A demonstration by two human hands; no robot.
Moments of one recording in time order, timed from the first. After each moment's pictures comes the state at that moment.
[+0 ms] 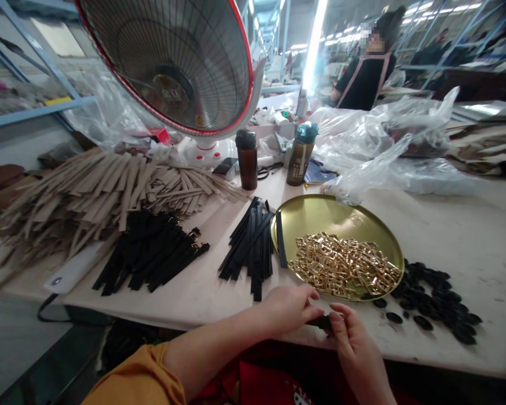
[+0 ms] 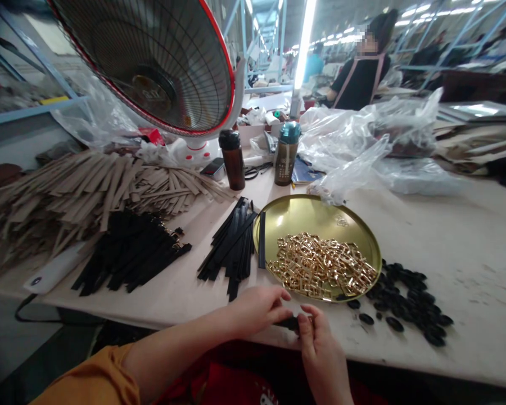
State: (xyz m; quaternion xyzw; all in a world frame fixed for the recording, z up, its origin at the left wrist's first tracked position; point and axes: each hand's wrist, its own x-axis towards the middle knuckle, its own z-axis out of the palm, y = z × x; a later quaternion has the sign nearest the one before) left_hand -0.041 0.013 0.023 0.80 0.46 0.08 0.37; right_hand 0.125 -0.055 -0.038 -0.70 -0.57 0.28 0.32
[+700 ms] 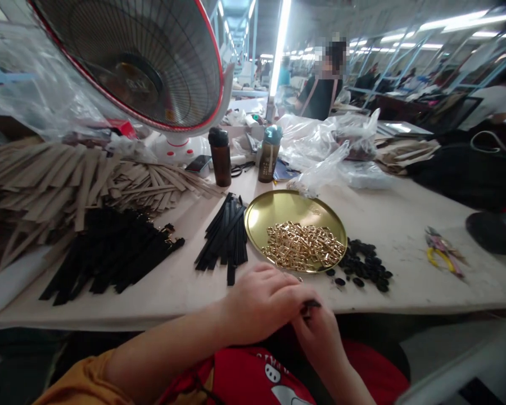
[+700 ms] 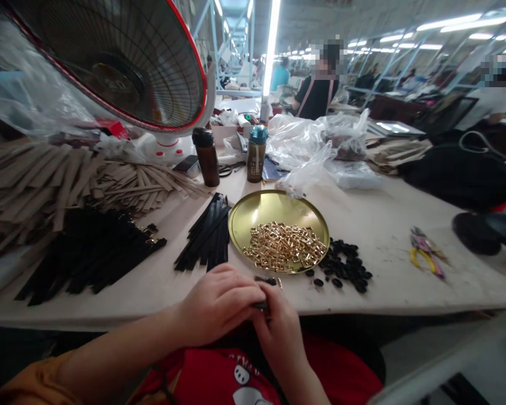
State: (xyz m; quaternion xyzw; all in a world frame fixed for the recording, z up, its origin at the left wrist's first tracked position) left_hand -0.056 -0.024 0.100 0.91 0.22 0.34 0.11; right_hand 0.100 -0.075 0.027 -0.57 -0.68 0.20 0.41
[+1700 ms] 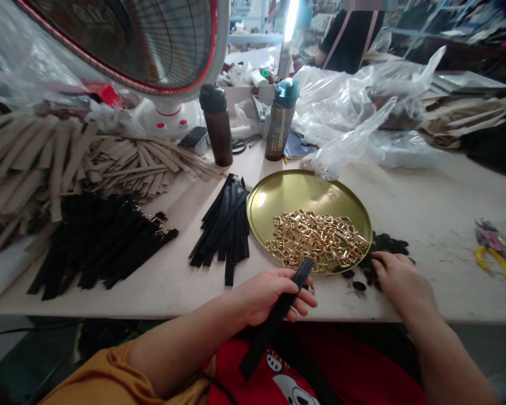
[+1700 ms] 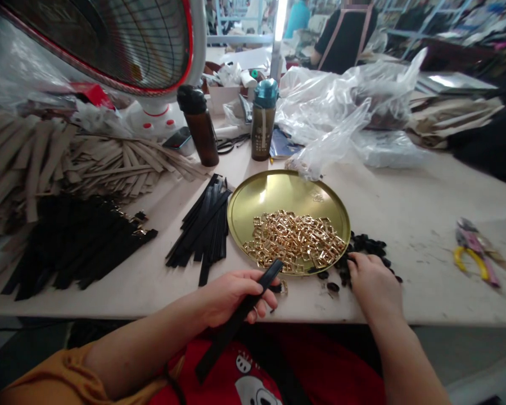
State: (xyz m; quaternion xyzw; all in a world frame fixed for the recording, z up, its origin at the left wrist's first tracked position) left_hand -0.017 0.014 0.045 0.21 0.39 0.17 0.88; right_hand 0.281 0.020 -0.032 -0.76 -0.65 -0.07 0.06
